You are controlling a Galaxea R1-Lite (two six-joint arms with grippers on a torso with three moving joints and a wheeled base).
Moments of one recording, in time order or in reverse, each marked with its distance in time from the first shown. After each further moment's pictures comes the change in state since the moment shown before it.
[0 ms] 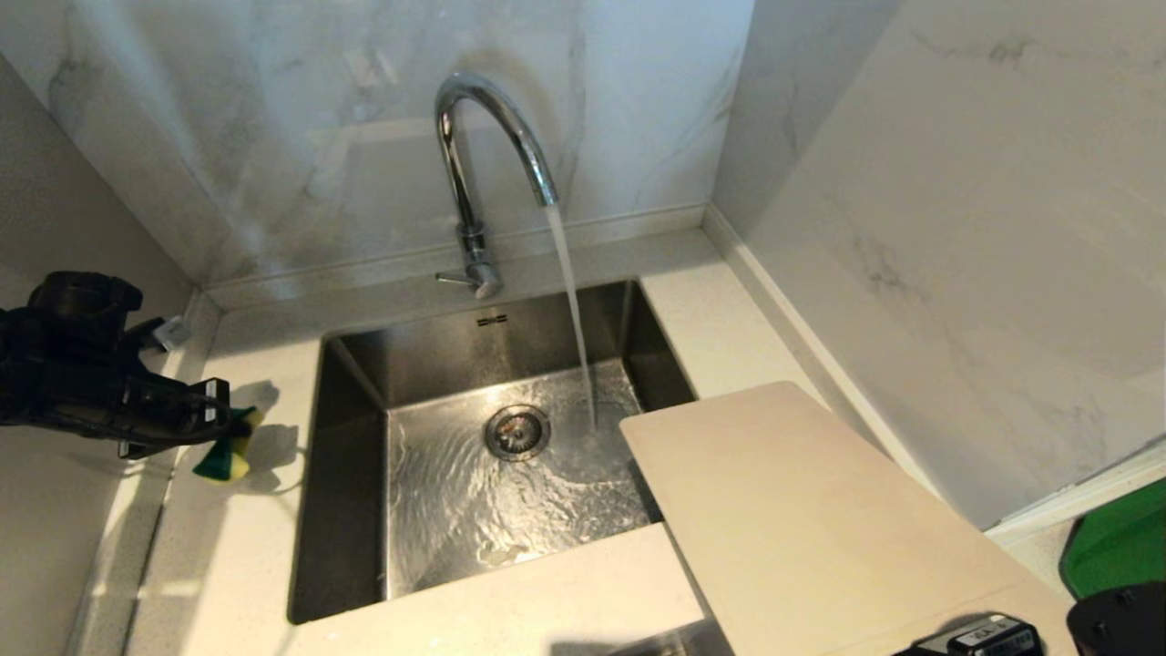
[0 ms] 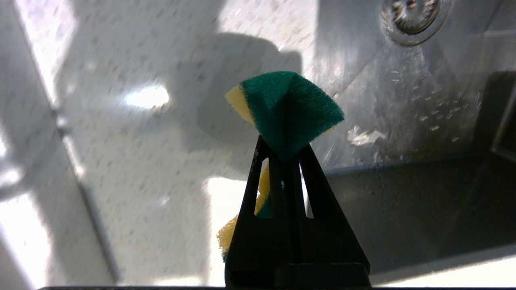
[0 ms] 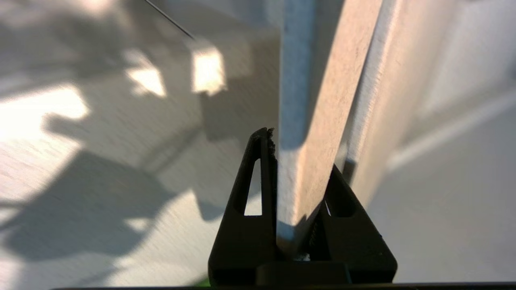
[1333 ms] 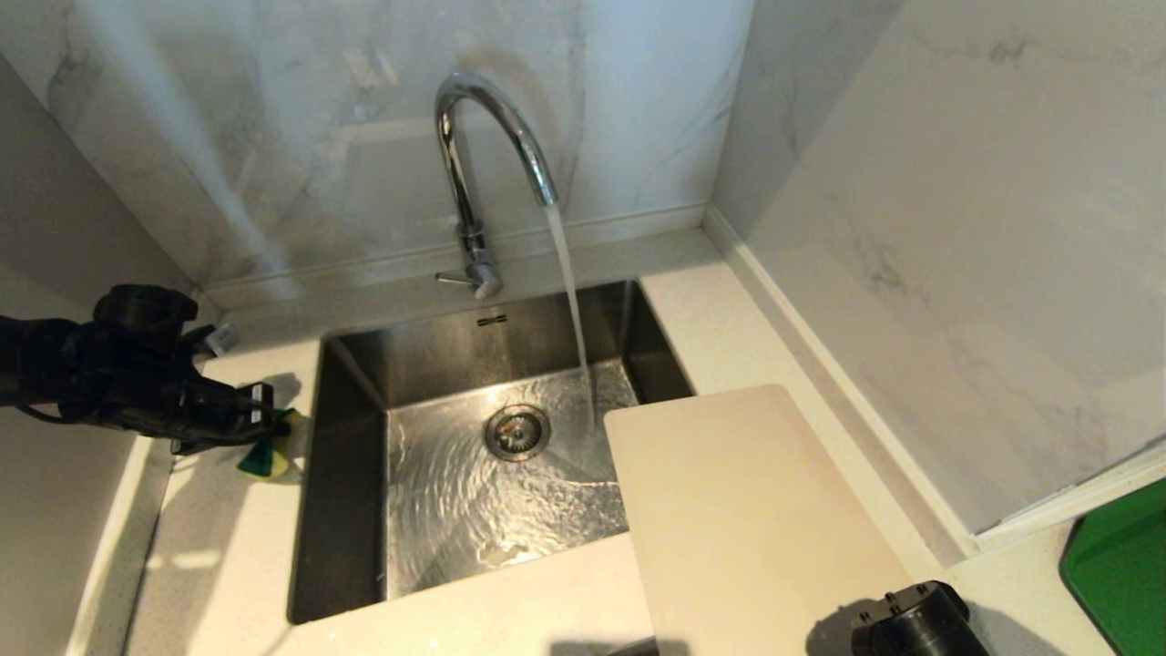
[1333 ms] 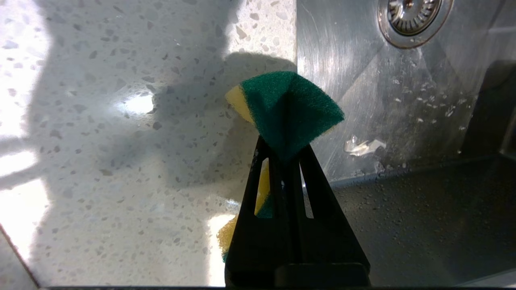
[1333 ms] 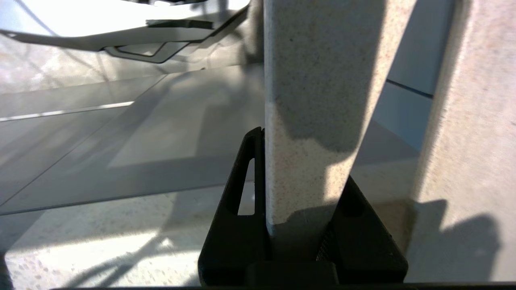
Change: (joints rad) left arm -0.053 0.113 -0.050 -0.066 0.005 -0.001; right arm -0.001 0.558 0.072 -0.282 0.271 0.093
